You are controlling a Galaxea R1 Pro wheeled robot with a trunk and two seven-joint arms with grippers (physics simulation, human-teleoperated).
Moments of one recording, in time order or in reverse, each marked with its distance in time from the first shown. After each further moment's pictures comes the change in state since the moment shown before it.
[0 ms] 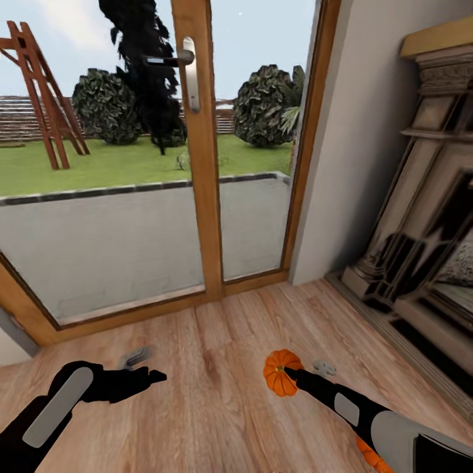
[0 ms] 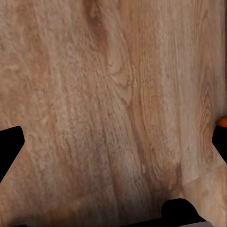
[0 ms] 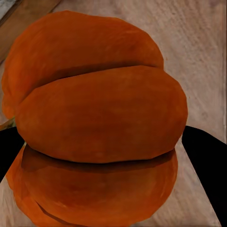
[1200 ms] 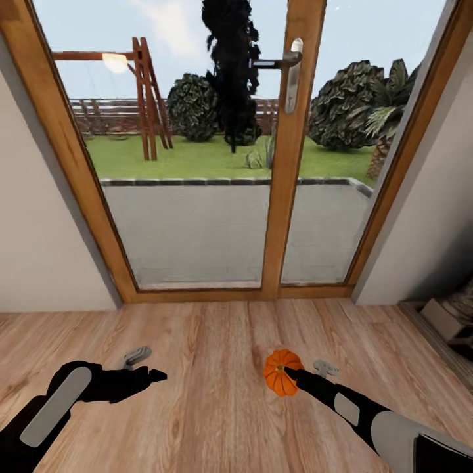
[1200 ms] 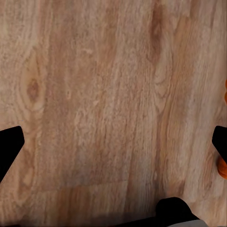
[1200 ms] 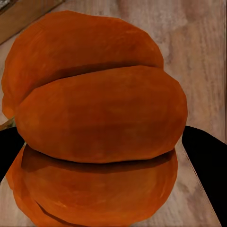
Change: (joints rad) left arm 0.000 0.007 0.000 0.000 0.034 0.000 0.001; right arm 0.000 -0.001 -0.004 -0.001 -0.001 0.000 0.000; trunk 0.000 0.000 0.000
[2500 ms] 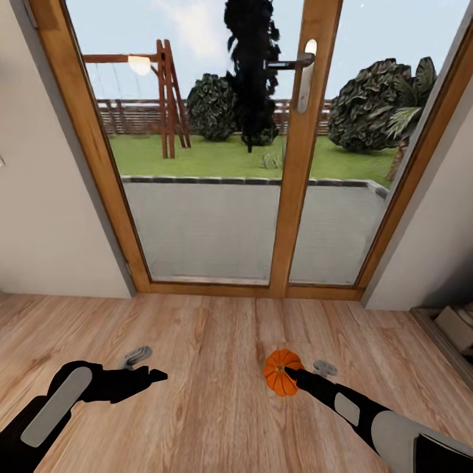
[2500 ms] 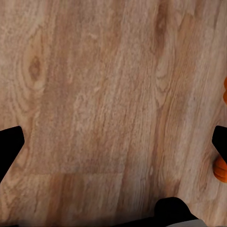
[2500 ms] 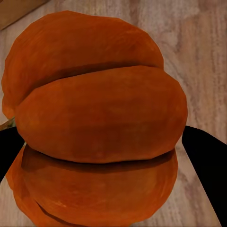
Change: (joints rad) left arm 0.000 -0.004 0.000 0.000 0.000 0.000 -0.001; right arm 0.000 -0.001 -0.001 0.000 0.001 0.001 0.000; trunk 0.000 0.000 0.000
